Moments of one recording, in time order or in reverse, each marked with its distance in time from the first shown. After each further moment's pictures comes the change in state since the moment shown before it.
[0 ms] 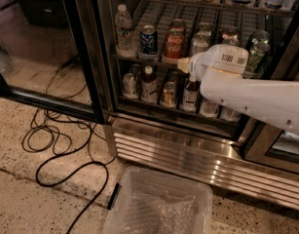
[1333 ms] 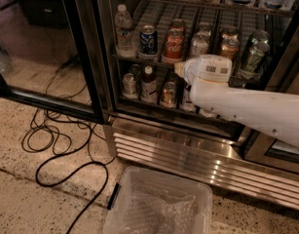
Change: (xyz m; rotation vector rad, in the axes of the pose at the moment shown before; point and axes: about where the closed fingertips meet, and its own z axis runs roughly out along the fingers) arm 0.012 0.010 0.023 0.040 -0.036 -0.063
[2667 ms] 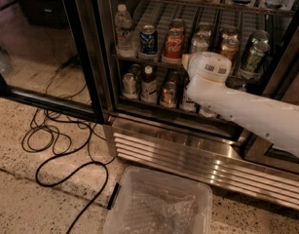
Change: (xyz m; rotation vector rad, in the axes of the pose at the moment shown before) arm -0.020 -0.030 0.017 0.099 -0.075 0.116
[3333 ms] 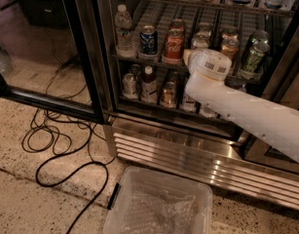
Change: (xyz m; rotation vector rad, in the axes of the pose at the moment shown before) arm -0.013 -0.007 0.006 0.025 -0.033 0.074
